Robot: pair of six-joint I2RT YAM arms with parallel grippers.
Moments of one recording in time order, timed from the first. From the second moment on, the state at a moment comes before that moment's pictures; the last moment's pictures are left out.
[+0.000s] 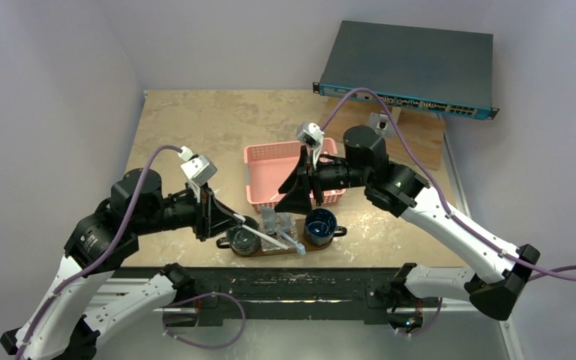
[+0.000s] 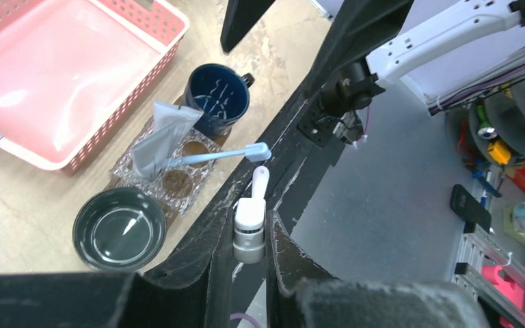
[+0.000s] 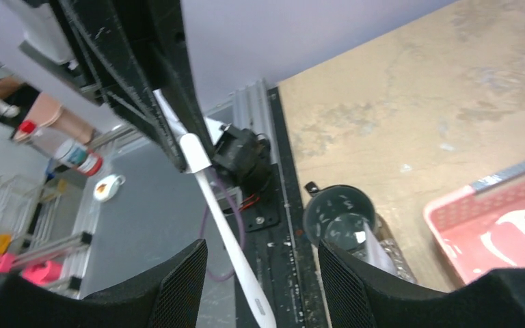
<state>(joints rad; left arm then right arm) -0.67 0.70 1.22 -0.92 0.47 -0.30 0.82 1.19 1.27 -0.37 -0.74 0.25</state>
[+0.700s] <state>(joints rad) -1.16 0.97 1.37 -1.11 -0.24 -0.34 0.82 1.10 1.17 -0.37 -0.30 0.31</state>
